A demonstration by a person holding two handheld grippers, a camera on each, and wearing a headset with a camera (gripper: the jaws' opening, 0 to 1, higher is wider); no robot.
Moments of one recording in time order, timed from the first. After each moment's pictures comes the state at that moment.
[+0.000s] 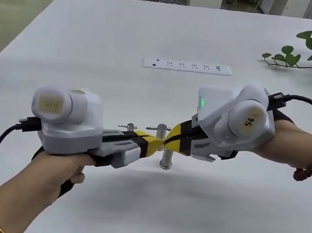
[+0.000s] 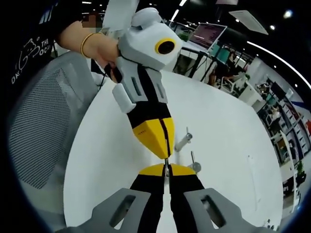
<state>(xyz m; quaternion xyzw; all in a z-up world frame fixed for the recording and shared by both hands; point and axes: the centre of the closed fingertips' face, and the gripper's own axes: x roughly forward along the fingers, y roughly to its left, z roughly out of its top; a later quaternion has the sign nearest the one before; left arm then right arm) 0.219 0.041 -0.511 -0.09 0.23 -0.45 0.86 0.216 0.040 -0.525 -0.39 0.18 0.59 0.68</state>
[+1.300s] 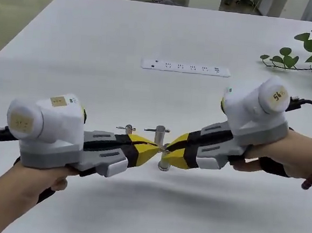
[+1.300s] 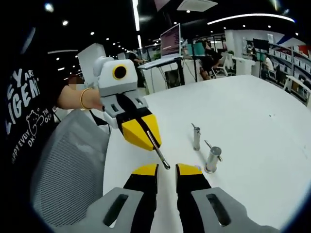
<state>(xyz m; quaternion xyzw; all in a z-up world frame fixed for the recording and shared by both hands) 0.198 0.045 -0.495 -0.06 0.16 -0.52 0.84 0.193 0.037 -0.522 -0.12 0.29 0.62 0.72</state>
